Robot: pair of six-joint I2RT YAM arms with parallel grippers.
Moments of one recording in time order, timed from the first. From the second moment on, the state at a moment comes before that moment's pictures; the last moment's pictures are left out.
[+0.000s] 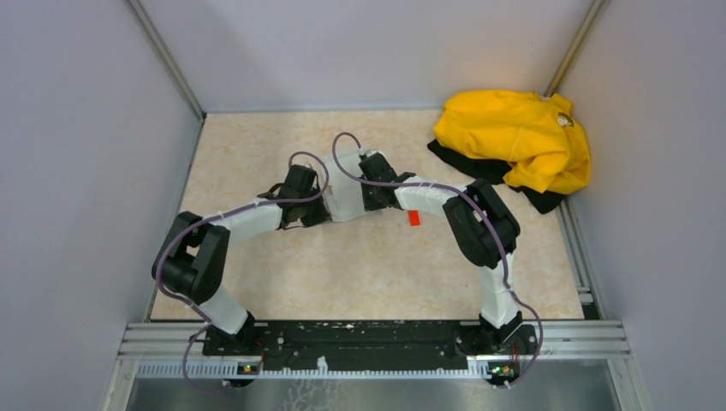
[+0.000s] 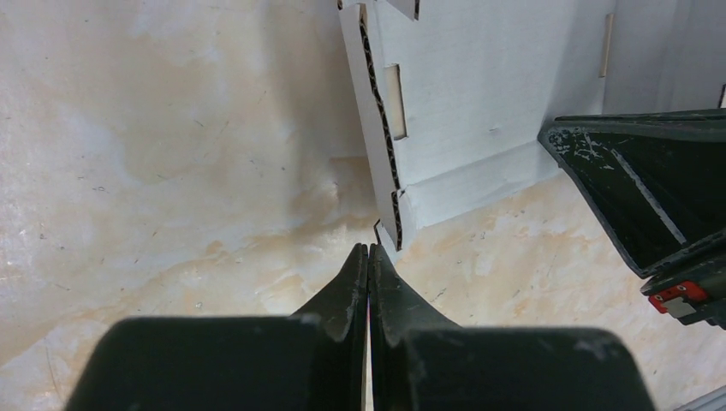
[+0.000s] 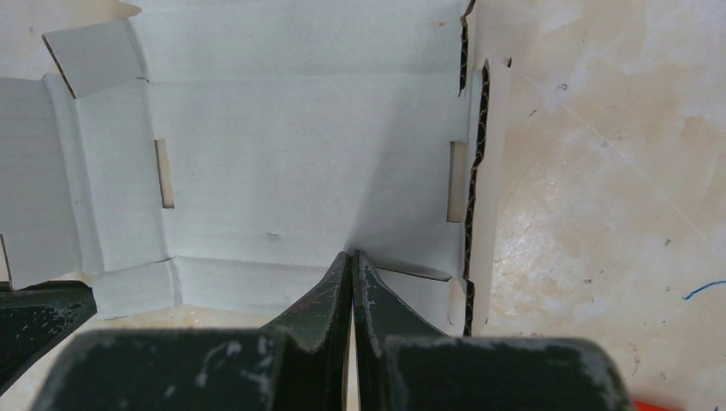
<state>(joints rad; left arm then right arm) -0.47 1.64 0.88 -0.14 0.04 -0.71 0.69 2.02 1.33 -0.22 0.08 0.39</state>
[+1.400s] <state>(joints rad) -0.52 1.43 0.84 -0.13 0.00 -0.69 0.69 2.02 1.31 -0.15 0.08 0.39</state>
